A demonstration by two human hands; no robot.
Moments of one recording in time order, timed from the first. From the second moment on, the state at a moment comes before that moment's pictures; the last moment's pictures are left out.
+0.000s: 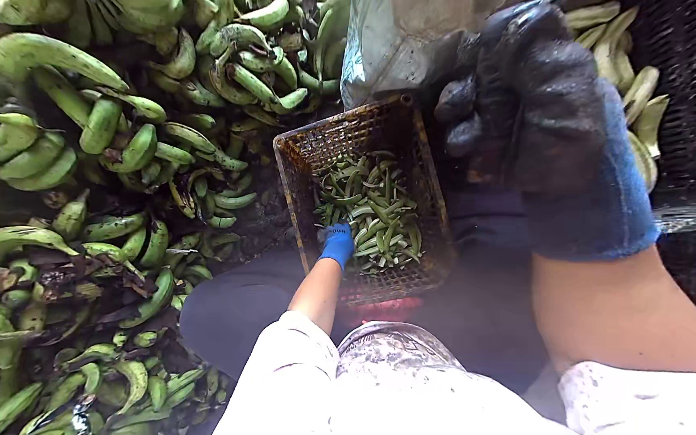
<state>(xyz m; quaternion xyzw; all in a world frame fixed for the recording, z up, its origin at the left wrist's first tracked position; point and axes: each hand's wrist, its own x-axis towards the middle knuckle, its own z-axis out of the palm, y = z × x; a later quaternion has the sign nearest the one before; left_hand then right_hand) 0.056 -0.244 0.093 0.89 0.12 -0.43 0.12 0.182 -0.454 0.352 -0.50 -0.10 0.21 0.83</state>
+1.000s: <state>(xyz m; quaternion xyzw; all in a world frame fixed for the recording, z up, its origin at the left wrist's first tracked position) 0.064 -0.191 0.359 0.65 0.08 0.08 0.75 0.062 -0.412 0.275 -0.68 0.00 0.02 0.74</state>
